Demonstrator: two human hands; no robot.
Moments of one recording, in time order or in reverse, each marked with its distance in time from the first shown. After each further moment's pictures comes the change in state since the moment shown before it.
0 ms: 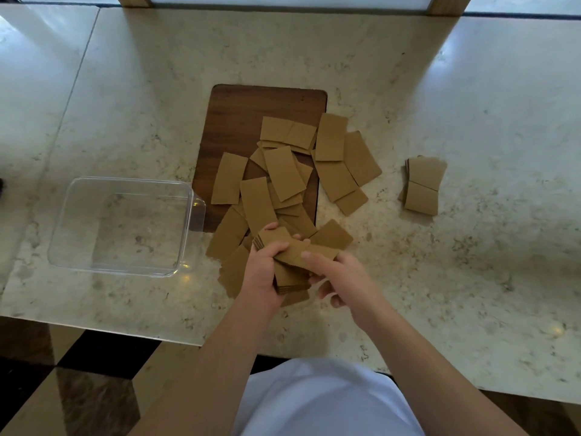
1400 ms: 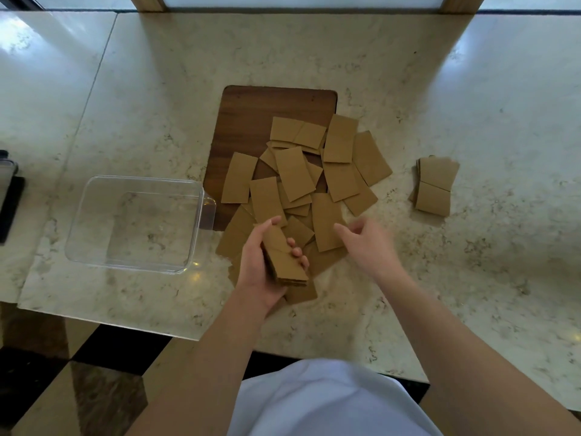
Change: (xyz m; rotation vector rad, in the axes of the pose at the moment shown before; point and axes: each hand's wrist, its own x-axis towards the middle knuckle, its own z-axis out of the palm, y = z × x) left_hand -0.014 0.022 0.002 -0.072 -0.070 -0.099; right_hand 0.062 -0.013 -0.030 -0.521 0.371 -0.142
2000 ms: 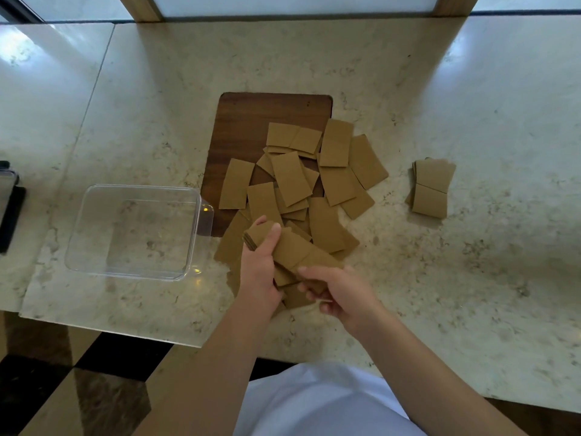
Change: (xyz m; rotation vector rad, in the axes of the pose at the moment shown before) left_hand 0.007 -0.005 0.008 0.164 0.165 0.274; right_hand -0.075 -0.014 0.016 0.770 -0.481 0.336
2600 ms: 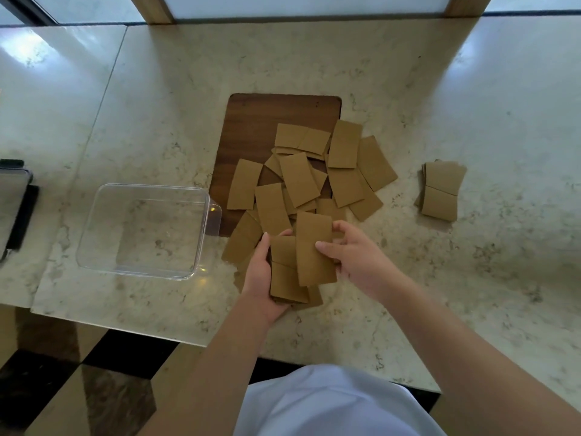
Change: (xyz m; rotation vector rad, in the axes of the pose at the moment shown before) left_hand -0.001 -0.001 -0.024 -0.038 -0.178 -0.331; right_hand 0.036 -0.038 -0.015 -0.162 -0.108 -0.214
